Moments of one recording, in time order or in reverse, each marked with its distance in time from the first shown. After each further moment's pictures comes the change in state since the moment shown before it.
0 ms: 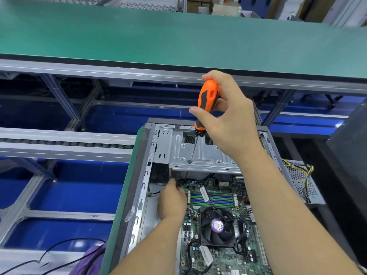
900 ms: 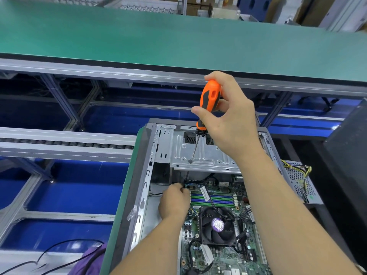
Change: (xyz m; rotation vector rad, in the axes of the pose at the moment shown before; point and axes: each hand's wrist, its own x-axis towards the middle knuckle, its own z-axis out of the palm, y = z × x) left_hand -0.003 0.005 -0.006 0.087 -0.130 -0.014; right_hand -0.001 -0.005 0.002 -0.053 0.017 0.003
